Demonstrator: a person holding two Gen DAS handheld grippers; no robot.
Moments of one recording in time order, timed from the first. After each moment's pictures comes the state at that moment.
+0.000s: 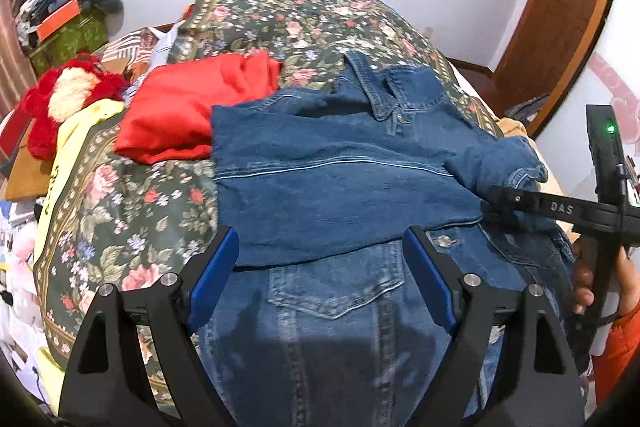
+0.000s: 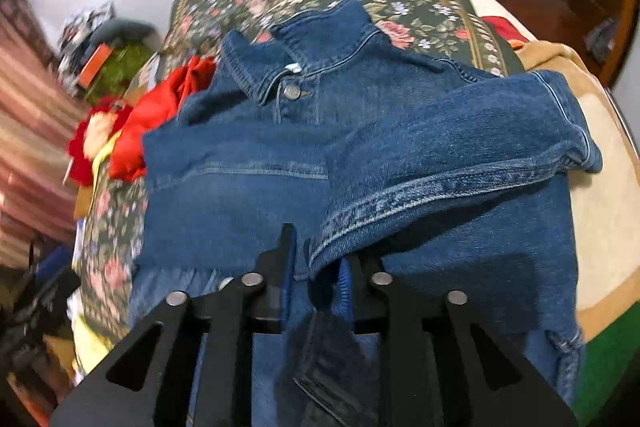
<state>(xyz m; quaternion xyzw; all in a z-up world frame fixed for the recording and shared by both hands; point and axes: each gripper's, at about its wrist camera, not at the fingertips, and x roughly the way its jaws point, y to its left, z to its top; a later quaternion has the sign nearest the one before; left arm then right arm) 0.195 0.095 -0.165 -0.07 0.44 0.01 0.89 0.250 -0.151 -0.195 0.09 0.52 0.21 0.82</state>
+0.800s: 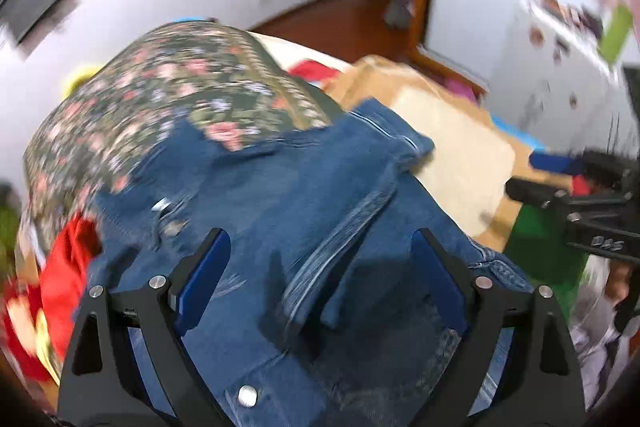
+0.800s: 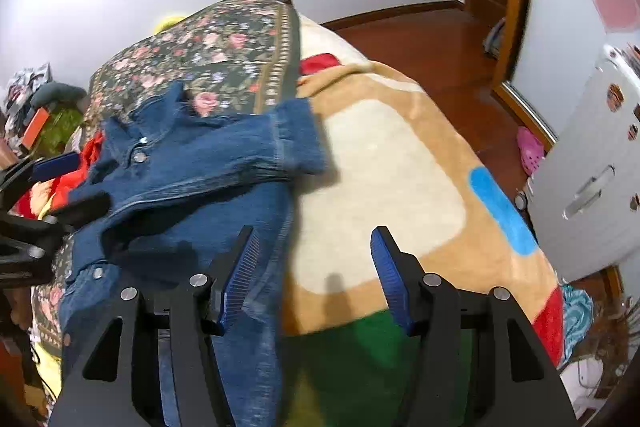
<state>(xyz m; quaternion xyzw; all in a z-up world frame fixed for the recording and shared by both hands) 0.318 -0.165 -0.163 0.19 0.46 -0.21 0.84 0.224 -0.309 -0.176 0.12 0.47 0.05 0.88</state>
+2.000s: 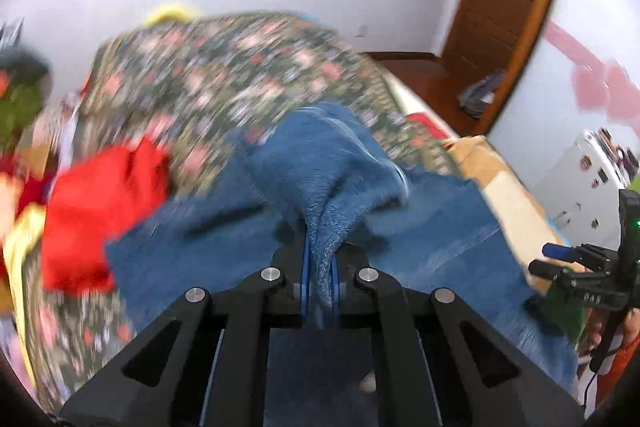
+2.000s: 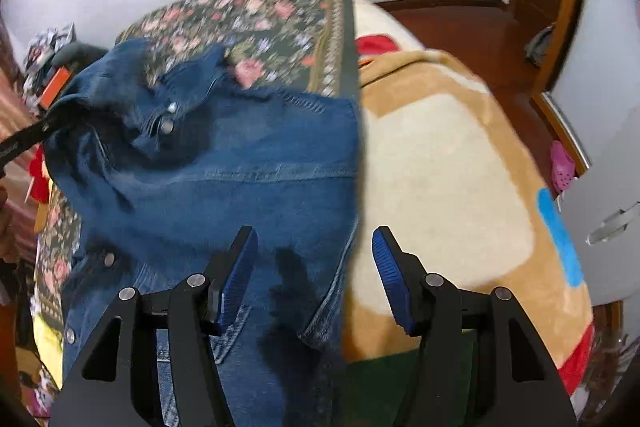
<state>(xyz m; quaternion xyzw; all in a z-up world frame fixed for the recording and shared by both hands) 0.318 0.037 -0.152 -0.03 0.44 -0.09 0.89 0.248 -0.253 -0.194 0.06 0.51 0.12 0.85</state>
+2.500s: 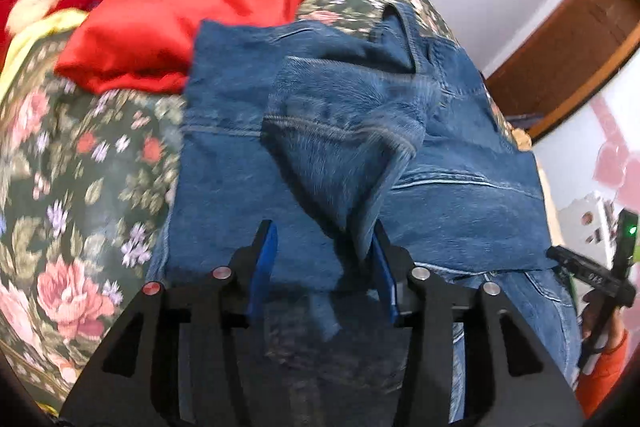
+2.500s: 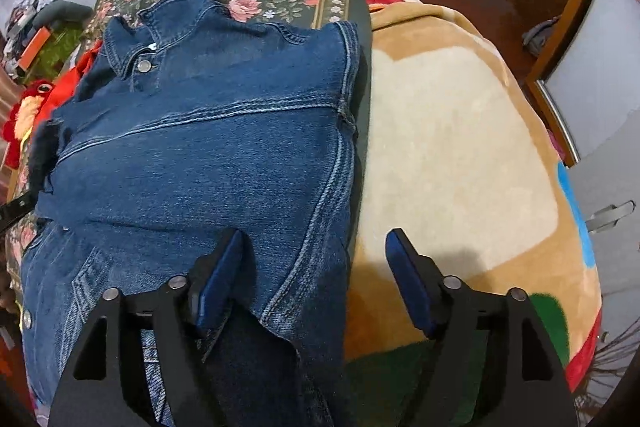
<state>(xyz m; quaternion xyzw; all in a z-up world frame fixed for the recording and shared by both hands) 0.239 0.149 -0.250 -0.20 0.49 -0.02 0.85 0.245 -0.234 -0.224 0.02 0.55 0.09 0.83</state>
